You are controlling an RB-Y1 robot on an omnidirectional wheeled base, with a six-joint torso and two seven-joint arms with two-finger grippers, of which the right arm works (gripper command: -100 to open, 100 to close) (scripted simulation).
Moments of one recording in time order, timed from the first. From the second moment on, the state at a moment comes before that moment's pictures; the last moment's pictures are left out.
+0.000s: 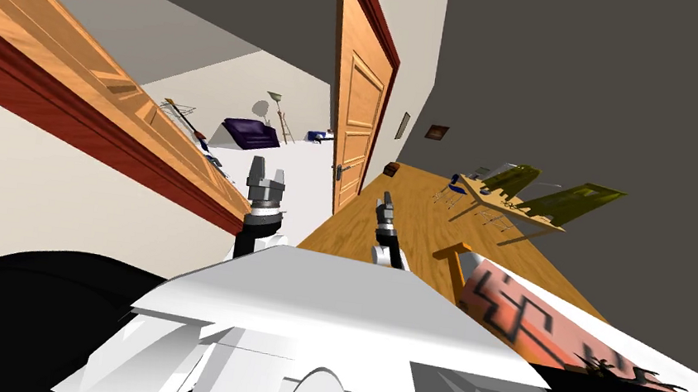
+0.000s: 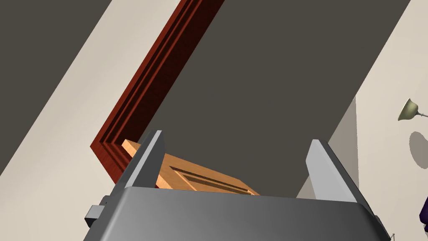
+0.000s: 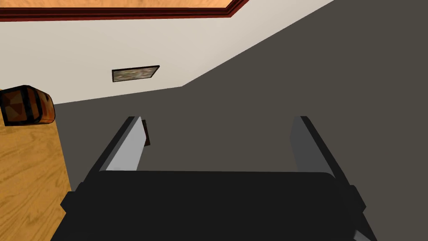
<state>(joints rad) 0.28 -0.08 0.22 -1.97 0.01 -0.36 0.09</state>
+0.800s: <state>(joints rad) 0.18 -0.10 0.36 -1.84 -0.02 -0.35 0.04</state>
